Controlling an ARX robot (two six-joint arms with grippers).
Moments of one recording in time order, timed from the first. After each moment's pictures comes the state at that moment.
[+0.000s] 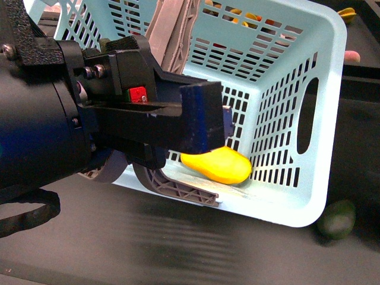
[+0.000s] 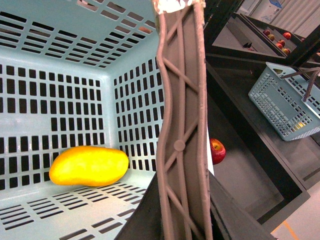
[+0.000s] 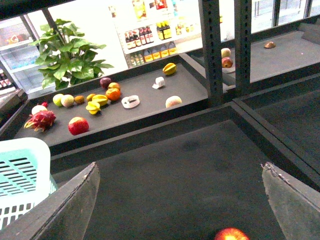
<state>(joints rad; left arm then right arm) -0.56 1.47 0.39 0.91 0.19 -0.32 -0.06 0.48 0.09 0.34 0.28 0.23</state>
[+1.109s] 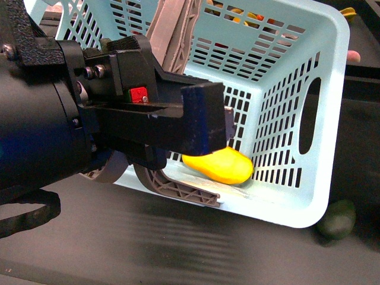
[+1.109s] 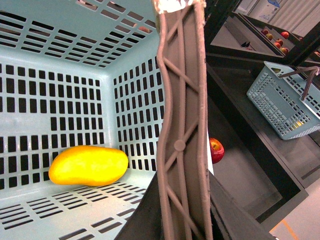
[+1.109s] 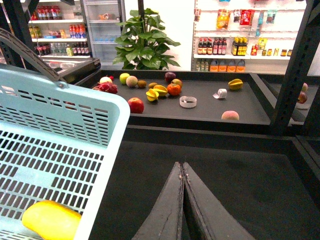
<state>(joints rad) -0.56 1.47 0.39 0.91 0.19 -0.32 0.00 0.20 0.00 0.20 0.00 0.00</state>
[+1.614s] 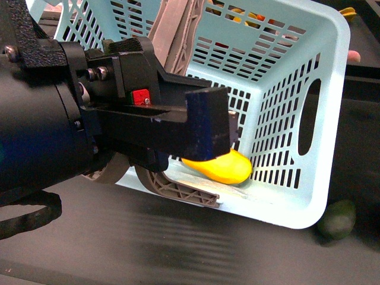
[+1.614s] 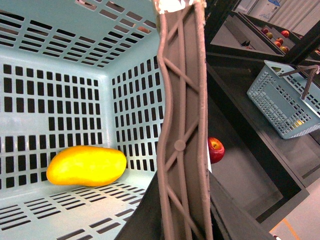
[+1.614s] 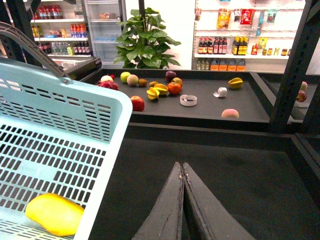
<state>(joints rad) -0.56 1.47 0.39 0.91 0.19 -0.32 0.00 0.01 0.01 0.00 0.00 0.00</state>
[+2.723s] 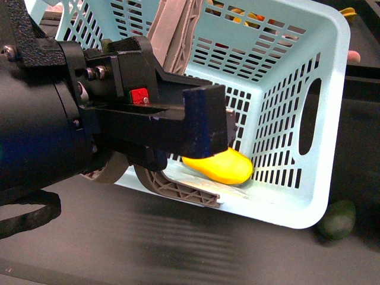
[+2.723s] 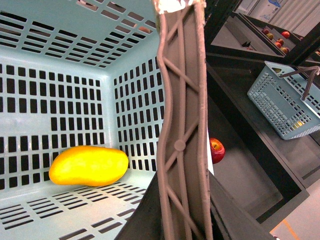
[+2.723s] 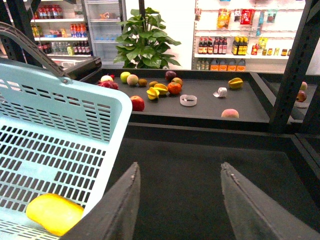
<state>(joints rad) -0.56 1.47 0.39 0.91 0.19 -0.32 0.00 0.01 0.01 0.00 0.00 0.00</state>
